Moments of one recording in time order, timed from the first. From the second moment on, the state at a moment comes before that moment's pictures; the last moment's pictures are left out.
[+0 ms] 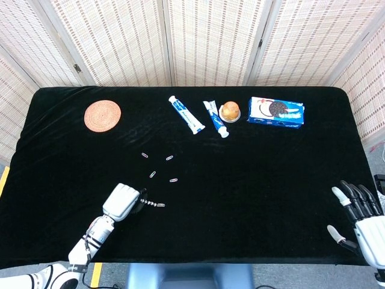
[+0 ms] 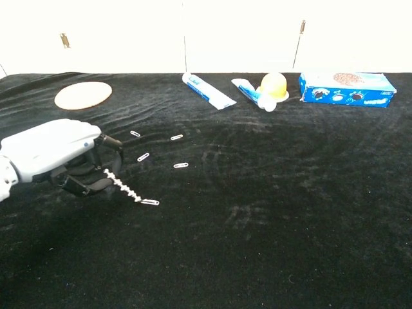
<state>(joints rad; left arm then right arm) -0.57 -1.55 -0.02 -1.50 1.45 1.13 0.31 -0.03 -1.05 -0.05 -1.54 -1.78 1.75 0.13</state>
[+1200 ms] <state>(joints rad) -0.71 -1.62 -0.16 -1.11 1.39 0.99 0.05 -0.04 -1.04 0.00 -1.54 -1.68 1.71 0.18</state>
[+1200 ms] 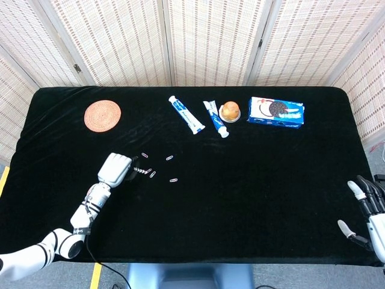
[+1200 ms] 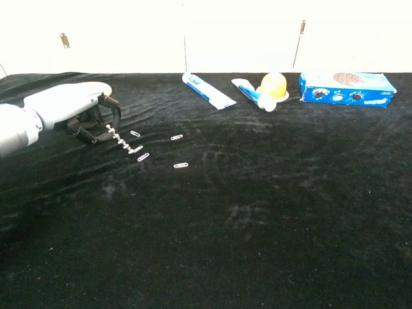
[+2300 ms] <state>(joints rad) -0.71 -1.63 -0.13 -1.14 1.41 1.03 0.04 -0.05 -1.04 0.01 -1.54 -1.68 1.71 0.19</state>
